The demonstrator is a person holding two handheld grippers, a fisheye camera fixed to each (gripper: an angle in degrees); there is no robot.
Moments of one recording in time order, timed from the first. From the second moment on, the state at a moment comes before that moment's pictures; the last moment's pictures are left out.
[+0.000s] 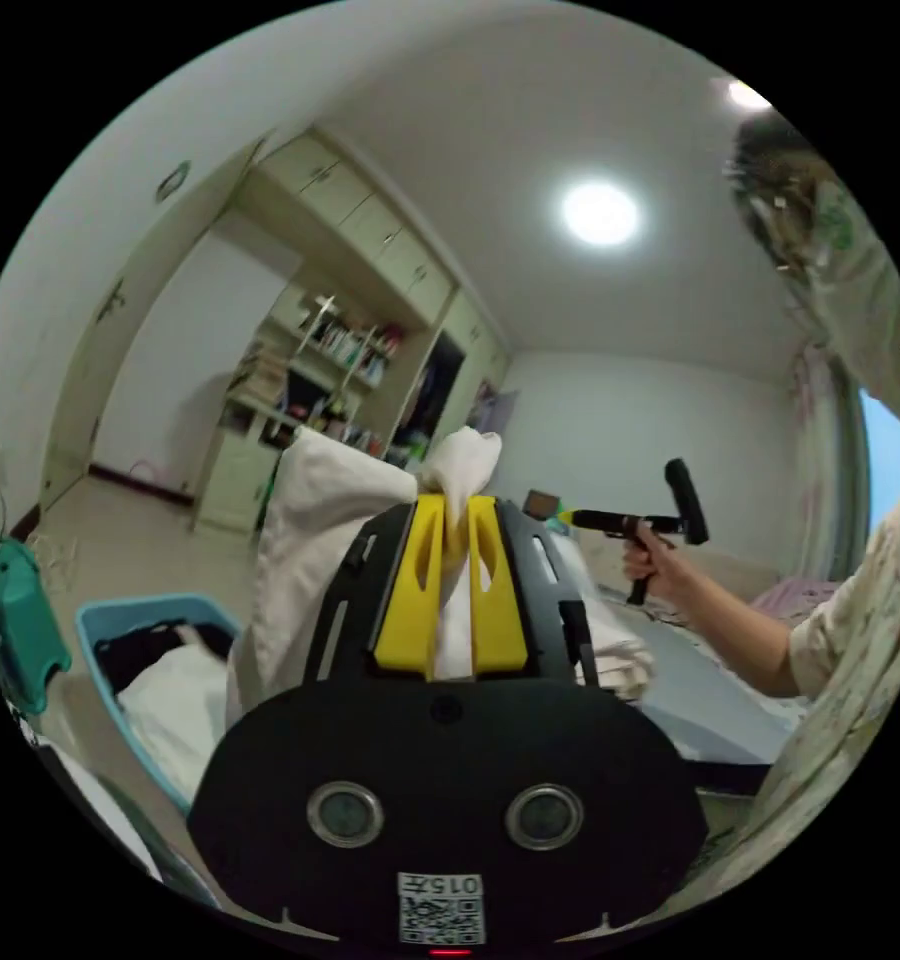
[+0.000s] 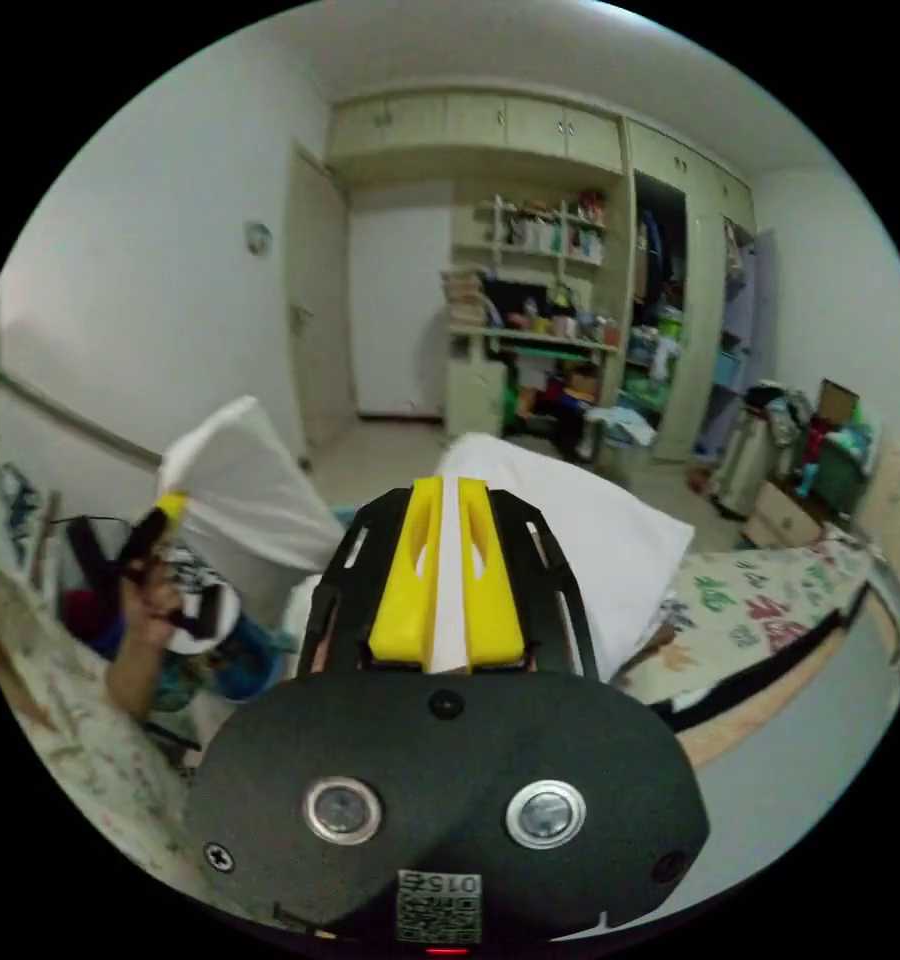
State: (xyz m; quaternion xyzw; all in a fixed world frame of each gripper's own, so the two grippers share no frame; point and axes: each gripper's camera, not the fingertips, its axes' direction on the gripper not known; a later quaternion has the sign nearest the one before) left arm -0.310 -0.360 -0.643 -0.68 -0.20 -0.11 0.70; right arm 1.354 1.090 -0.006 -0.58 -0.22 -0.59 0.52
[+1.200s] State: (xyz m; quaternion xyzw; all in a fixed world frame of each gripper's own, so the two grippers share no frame) left arm 0.042 -0.179 -0.681 -0.83 0.17 -0.40 0.35; right arm 0.985 0.464 -0.207 -0.62 0.02 -0.46 0.64
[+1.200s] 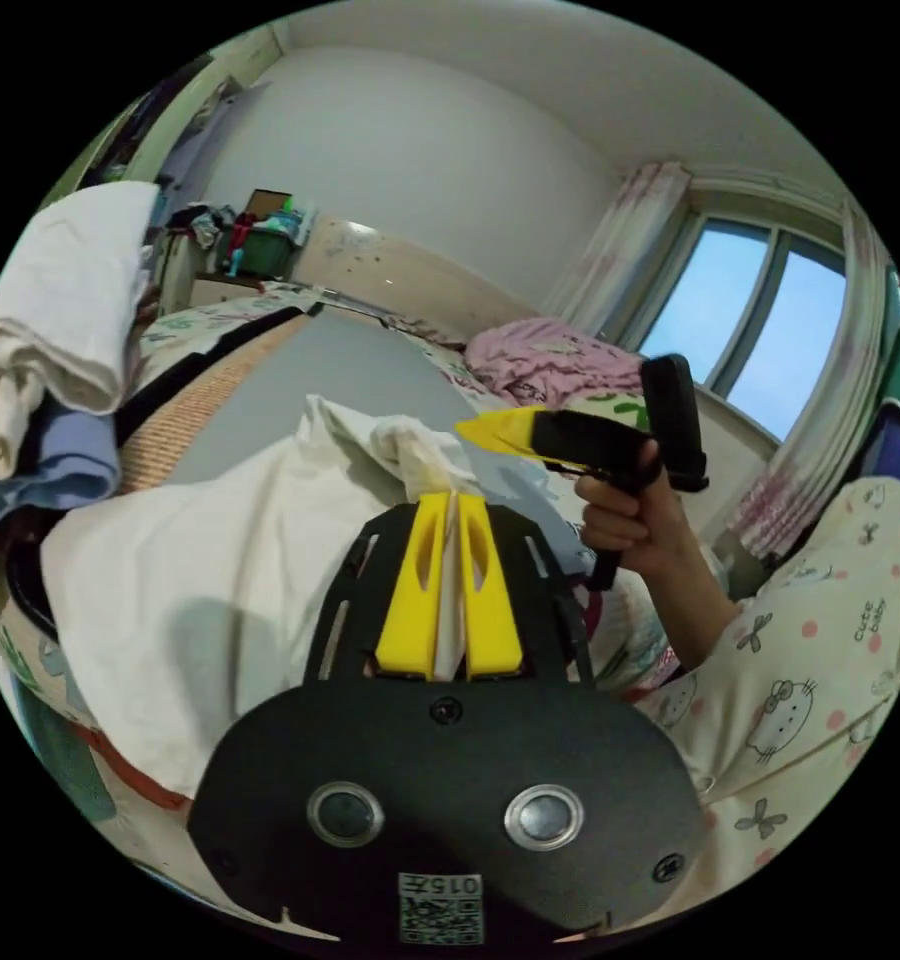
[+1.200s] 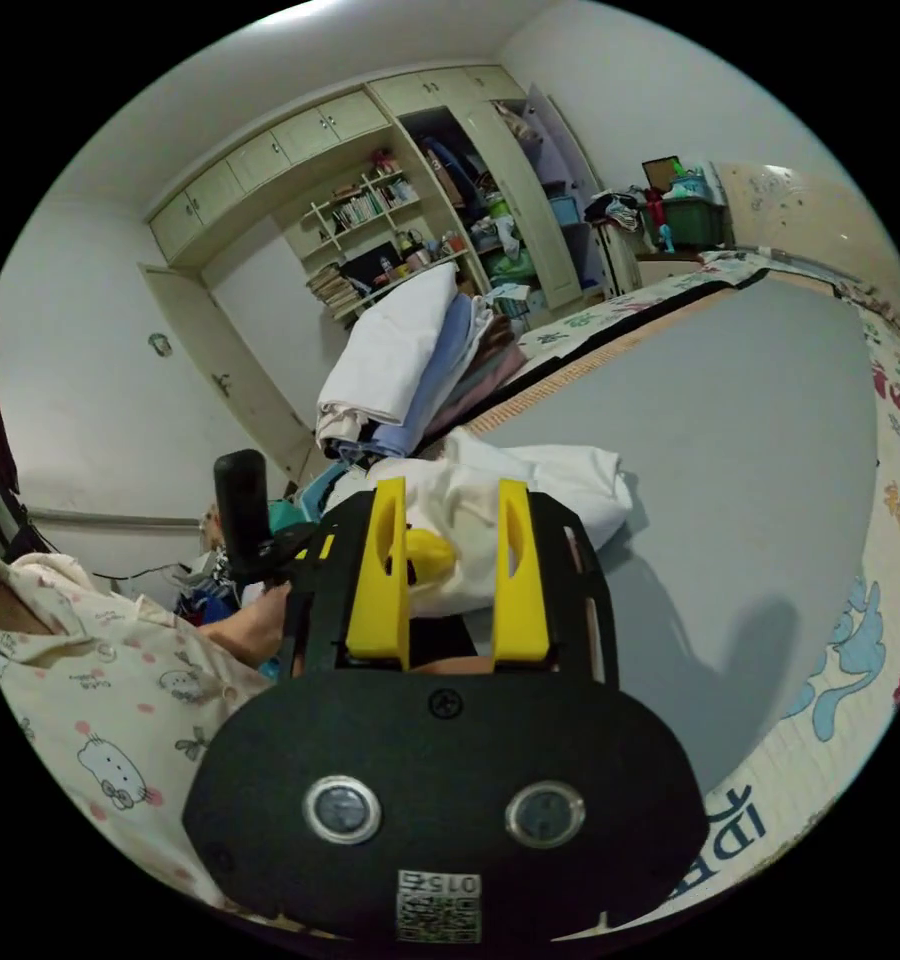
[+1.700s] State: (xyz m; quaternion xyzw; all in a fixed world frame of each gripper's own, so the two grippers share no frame) left arm -0.034 -0.237 -0.634 -0.81 0.18 -0.30 0.48; right arm 0.853 0.456 -0.322 -0.58 0.17 -0.57 0.55
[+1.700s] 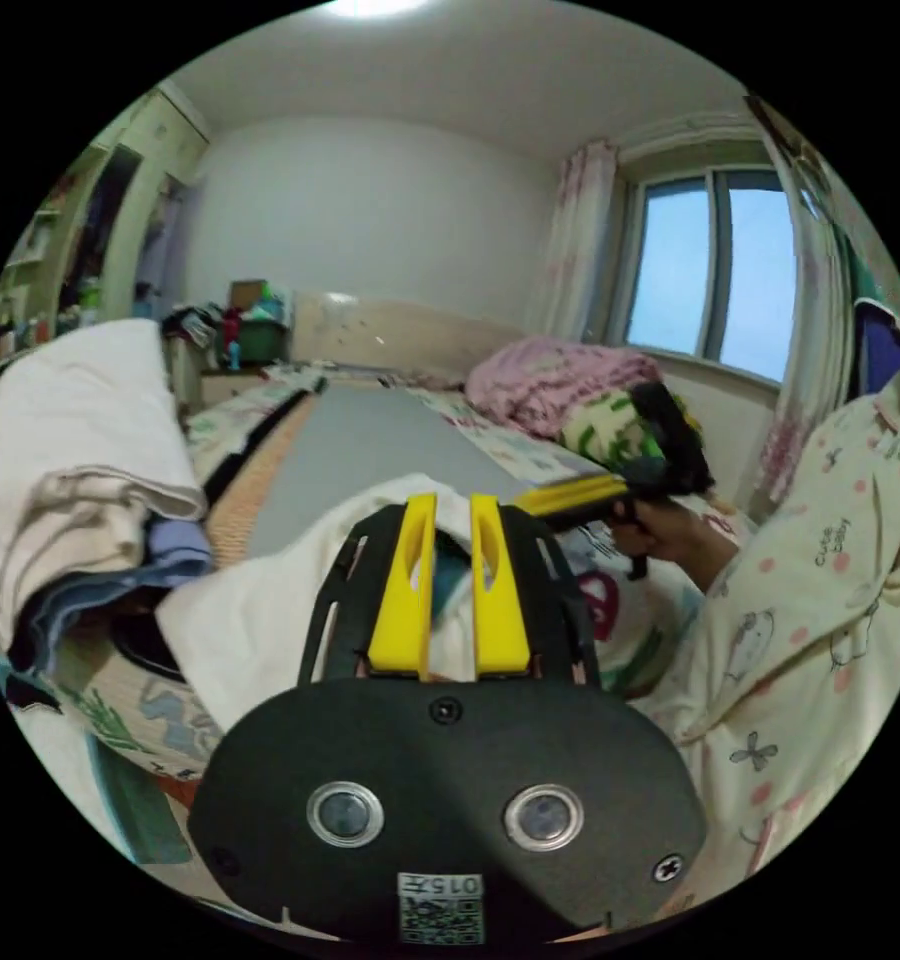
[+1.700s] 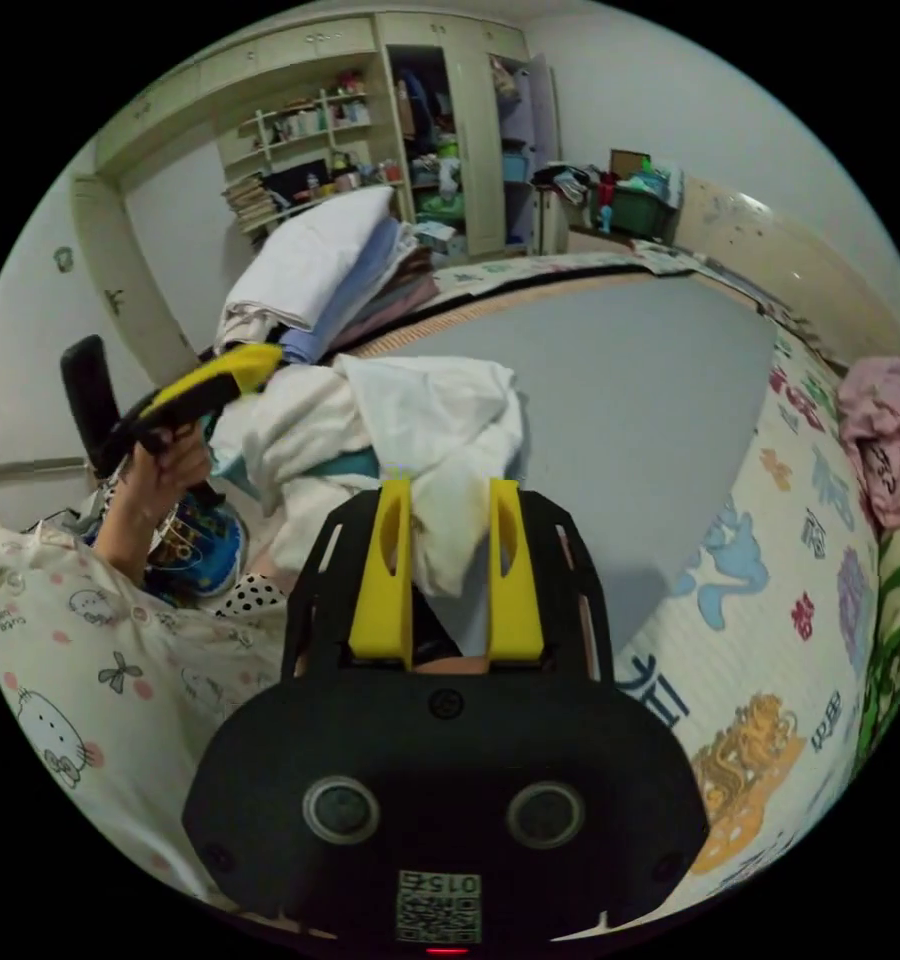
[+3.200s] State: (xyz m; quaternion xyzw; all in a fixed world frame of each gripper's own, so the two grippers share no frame) left arm -0.236 -0.197 -0.482 -0.75 0.14 -0.31 0.56; right arm 0.430 0.300 -0.620 -0.25 0.02 -0.62 0.74
